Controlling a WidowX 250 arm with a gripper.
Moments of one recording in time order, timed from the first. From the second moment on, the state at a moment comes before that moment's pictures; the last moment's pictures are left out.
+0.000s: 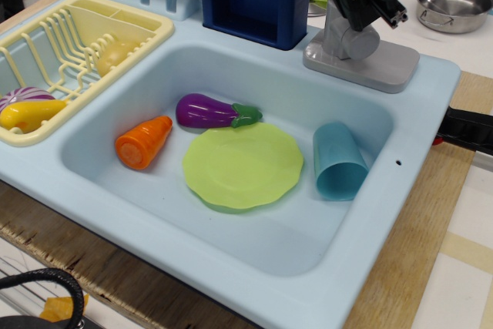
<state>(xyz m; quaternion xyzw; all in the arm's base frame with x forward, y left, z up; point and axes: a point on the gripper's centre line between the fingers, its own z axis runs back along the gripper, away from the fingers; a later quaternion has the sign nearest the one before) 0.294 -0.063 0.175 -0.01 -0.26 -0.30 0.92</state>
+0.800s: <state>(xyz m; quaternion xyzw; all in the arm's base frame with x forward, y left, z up) 0.270 -0.038 0.148 -0.05 -0.26 -0.26 0.93</state>
